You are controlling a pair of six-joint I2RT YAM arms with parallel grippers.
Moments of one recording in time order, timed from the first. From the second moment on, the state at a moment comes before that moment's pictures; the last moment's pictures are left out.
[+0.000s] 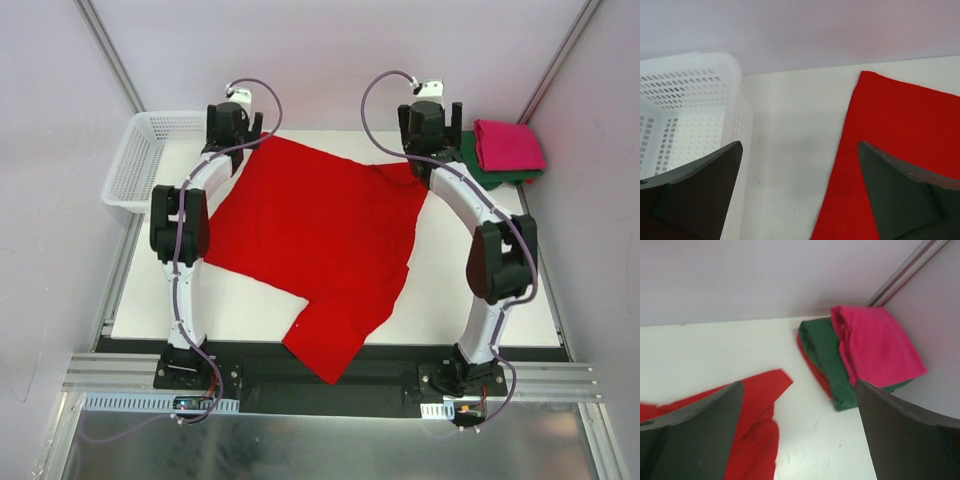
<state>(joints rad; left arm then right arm) -0.13 2.26 1.82 0.08 -0.24 0.18 0.31 1.93 1.62 0.05 0.67 -0.18</state>
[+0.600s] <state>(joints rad) -0.13 1.65 1.27 -0.17 0.04 -0.10 0.46 1.49 1.24 -0.50 0.05 0.30</state>
